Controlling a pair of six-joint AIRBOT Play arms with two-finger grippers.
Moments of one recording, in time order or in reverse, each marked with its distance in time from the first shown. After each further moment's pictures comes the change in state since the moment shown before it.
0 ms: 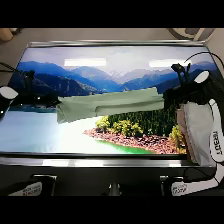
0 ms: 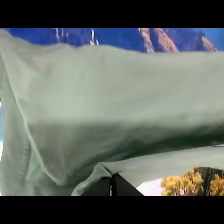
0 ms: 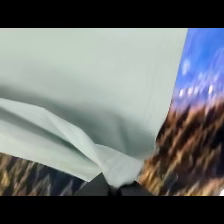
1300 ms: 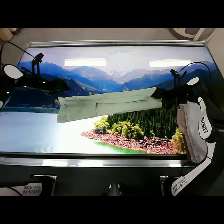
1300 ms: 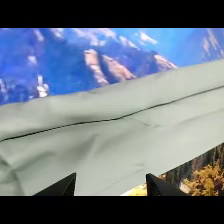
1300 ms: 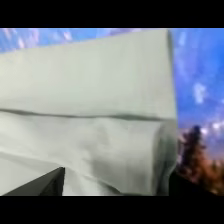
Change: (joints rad) left arm -0.107 -0.150 0.323 0.002 -0.158 -0.016; right arm -0.049 -0.312 0.140 0.266 0.016 0.138
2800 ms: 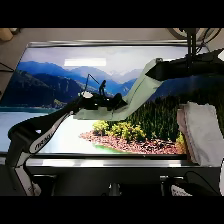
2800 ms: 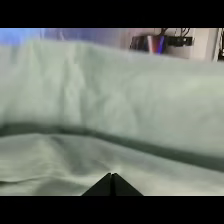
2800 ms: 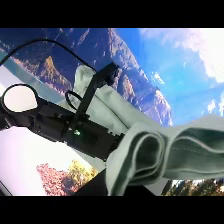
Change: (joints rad) left arm -0.473 -0.454 0.047 -0.834 0.344 0.152; right arm 0.217 0.650 -0.002 0.100 0.186 0.066
